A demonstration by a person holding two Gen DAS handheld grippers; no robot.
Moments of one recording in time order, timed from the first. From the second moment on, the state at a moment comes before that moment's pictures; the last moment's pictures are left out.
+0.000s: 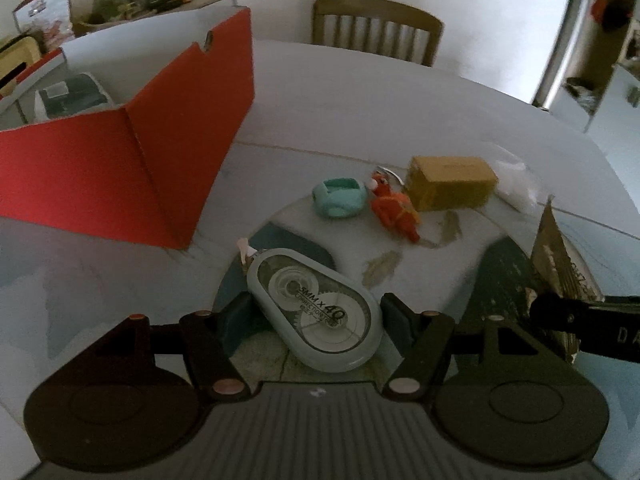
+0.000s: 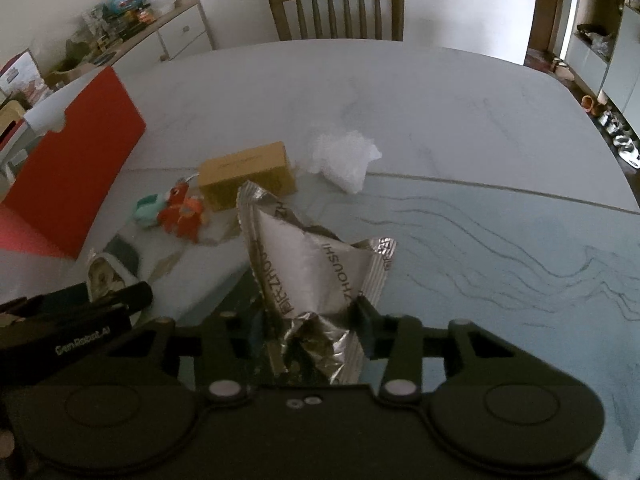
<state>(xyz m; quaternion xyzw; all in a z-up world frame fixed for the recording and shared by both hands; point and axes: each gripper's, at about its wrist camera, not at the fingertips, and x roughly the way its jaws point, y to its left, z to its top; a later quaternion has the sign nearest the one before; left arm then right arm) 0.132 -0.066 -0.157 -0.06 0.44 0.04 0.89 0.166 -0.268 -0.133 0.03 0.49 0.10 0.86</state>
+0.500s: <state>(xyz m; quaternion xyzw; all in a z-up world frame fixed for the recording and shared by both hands) 0.088 -0.029 -0.141 -0.07 0.42 -0.04 0.90 0.125 -0.241 -0.110 0.01 0.48 0.11 0.87</state>
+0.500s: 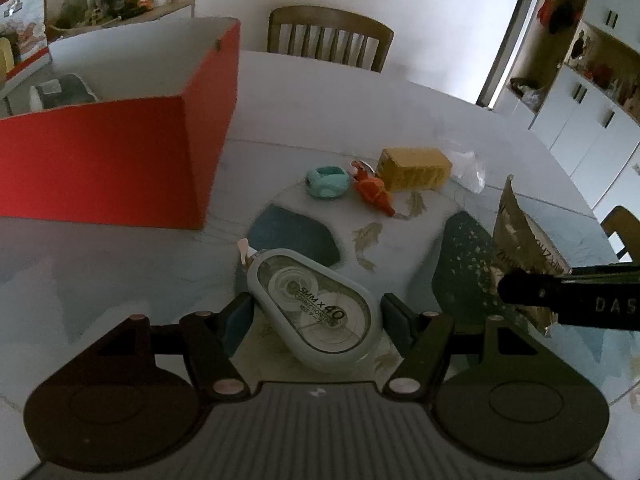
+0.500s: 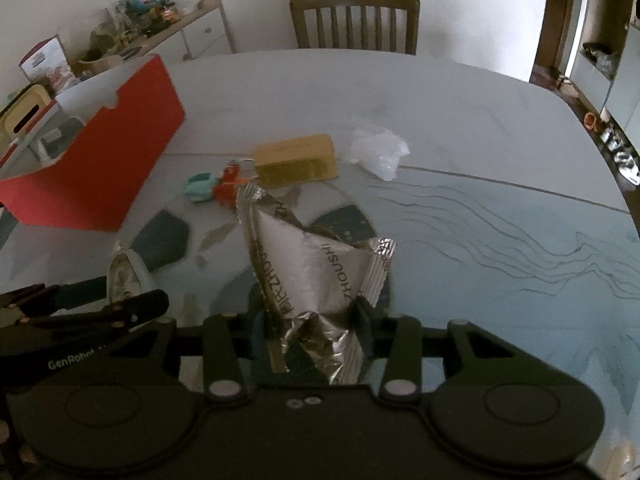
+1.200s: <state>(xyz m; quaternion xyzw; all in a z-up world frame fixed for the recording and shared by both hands) 0.095 0.073 -0.060 -0.10 0.38 -0.10 0.91 0.119 -0.153 -0.037 0.03 0.41 0.13 0.90</state>
